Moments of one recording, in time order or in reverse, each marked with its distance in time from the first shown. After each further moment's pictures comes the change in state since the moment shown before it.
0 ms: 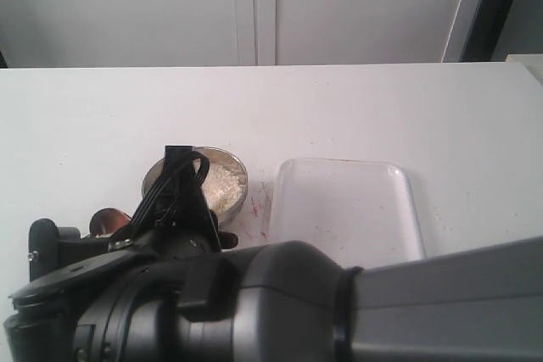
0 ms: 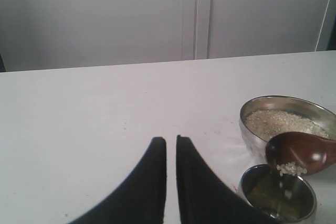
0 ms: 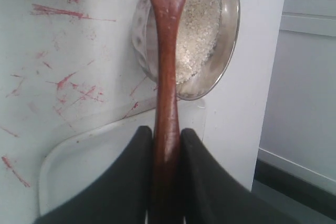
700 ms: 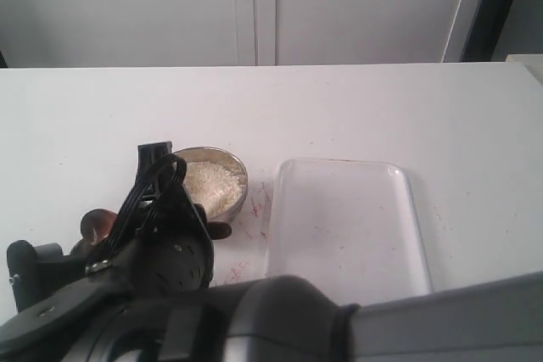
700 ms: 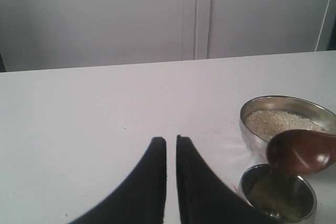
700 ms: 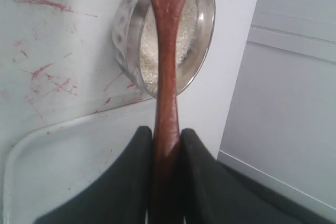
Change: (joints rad) left arm 0.000 0.000 0.000 0.000 0.000 0.000; right arm 0.046 0.000 0.000 -0.085 0.055 -0.054
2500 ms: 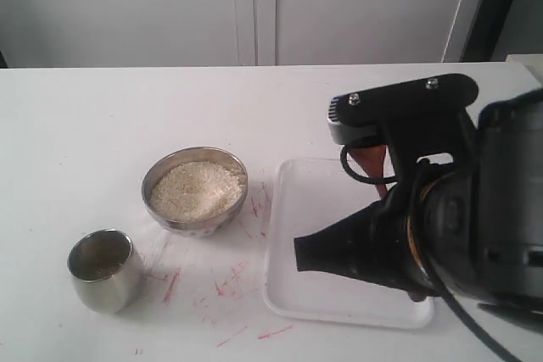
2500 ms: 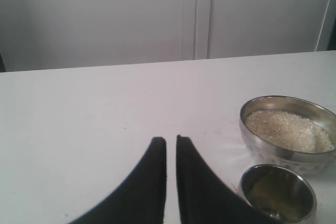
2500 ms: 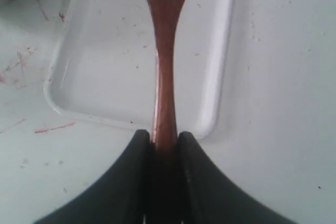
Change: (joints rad) left arm 0.000 0.000 0.000 0.000 0.000 0.000; right arm -0.228 -0.601 0.369 0.425 0.032 1.052
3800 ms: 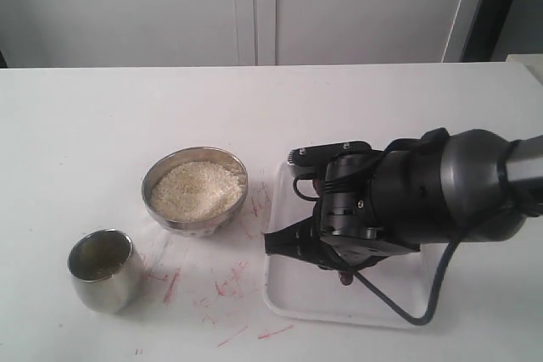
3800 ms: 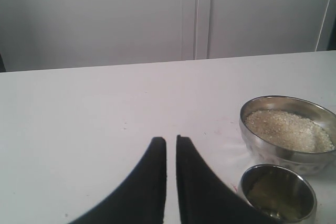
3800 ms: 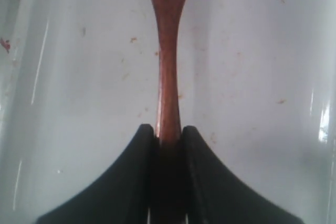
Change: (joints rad) left arm 0.000 0.000 0.000 0.000 0.000 0.000; right arm -0.353 0.513 0.018 -0.090 -0.557 0.044
